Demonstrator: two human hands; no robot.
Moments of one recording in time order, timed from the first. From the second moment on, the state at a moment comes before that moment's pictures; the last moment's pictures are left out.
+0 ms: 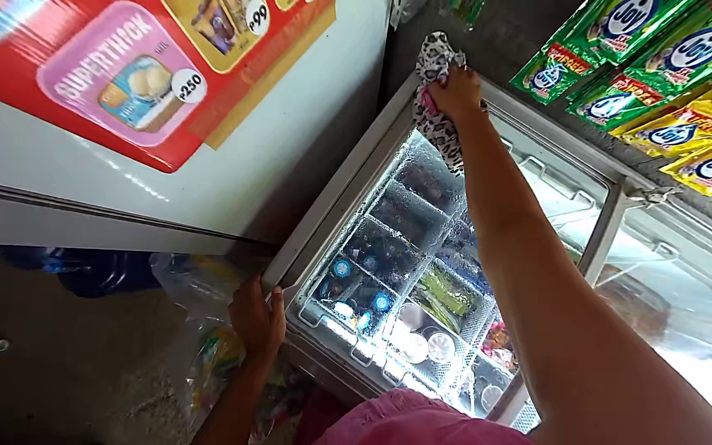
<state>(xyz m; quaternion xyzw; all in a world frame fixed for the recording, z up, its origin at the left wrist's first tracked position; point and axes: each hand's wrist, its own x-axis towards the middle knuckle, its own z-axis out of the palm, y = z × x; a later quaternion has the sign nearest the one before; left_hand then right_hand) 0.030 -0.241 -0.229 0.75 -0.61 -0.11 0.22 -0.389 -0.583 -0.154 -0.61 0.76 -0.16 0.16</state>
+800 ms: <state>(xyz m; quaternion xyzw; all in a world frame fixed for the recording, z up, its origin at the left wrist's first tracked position) 0.031 -0.241 -0.227 0.76 -0.61 -0.13 0.20 -0.396 -0.556 -0.158 -0.65 0.73 -0.11 0.17</state>
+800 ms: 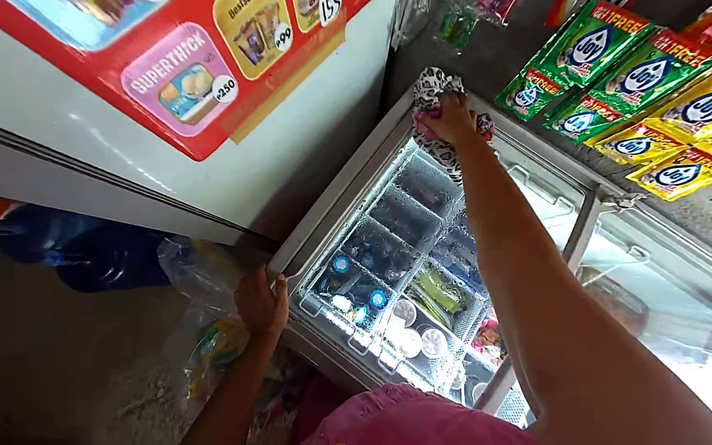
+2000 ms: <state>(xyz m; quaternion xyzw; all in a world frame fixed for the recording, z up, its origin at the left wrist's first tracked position) 0.108 -0.066 -0.213 0.56 -0.43 -0.51 0.49 -0.083 -0.298 -0.140 -0.86 0.47 0.08 0.19</state>
